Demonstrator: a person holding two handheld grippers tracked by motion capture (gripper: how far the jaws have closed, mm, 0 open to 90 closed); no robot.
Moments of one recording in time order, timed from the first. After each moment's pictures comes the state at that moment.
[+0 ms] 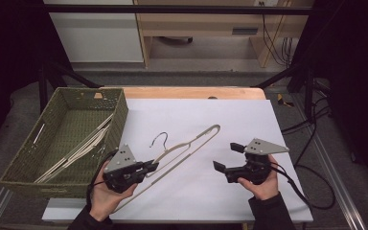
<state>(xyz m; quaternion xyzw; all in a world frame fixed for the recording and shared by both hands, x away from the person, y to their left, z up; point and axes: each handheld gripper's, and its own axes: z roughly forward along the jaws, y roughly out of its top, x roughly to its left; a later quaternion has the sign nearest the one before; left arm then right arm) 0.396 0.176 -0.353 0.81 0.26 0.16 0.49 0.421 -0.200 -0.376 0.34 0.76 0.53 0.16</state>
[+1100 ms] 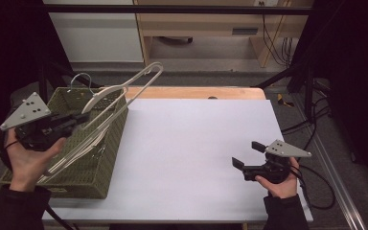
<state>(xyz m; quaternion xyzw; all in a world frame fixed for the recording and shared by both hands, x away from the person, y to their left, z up) 0.426 0.309 -0.238 0.77 0.29 0.30 0.48 0.418 -0.242 -0.383 0.39 0.73 0.53 0.21</state>
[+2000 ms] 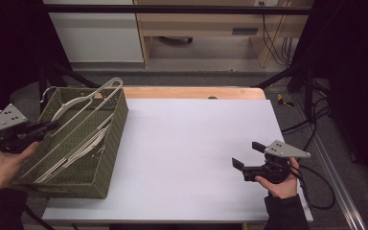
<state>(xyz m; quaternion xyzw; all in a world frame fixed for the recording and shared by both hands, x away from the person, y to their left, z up) 0.452 0.396 -0.297 0.78 0.34 0.34 0.40 0.418 -0.241 -0.385 0.38 0.73 0.52 0.21</state>
